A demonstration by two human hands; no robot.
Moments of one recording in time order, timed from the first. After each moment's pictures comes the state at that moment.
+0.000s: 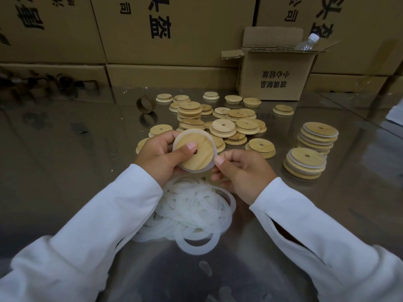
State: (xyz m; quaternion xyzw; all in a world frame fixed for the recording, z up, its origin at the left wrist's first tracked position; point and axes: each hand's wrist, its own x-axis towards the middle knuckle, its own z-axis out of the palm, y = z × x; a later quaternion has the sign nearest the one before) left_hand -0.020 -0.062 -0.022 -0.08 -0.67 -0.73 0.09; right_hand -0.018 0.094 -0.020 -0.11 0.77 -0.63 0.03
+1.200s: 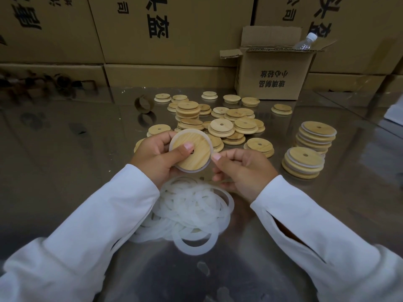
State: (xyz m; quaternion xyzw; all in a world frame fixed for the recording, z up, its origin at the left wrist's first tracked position) left_hand -0.019 -0.061 -0.020 -0.07 -0.64 -0.76 0.07; right_hand -0.018 0.097 -0.015 -0.07 0.72 -0.69 0.06
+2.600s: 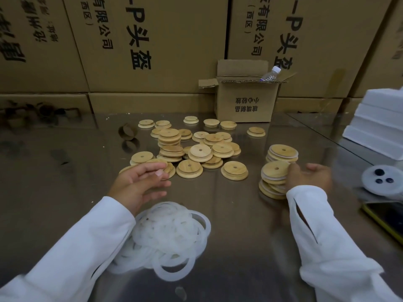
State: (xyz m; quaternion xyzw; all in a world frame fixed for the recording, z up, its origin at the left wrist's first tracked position) left_hand -0.032 -0.078 -0.030 -0.04 -0.65 -0.76 0.07; right_hand -0.067 0.217 -0.014 0.32 0.69 -0.58 -0.29
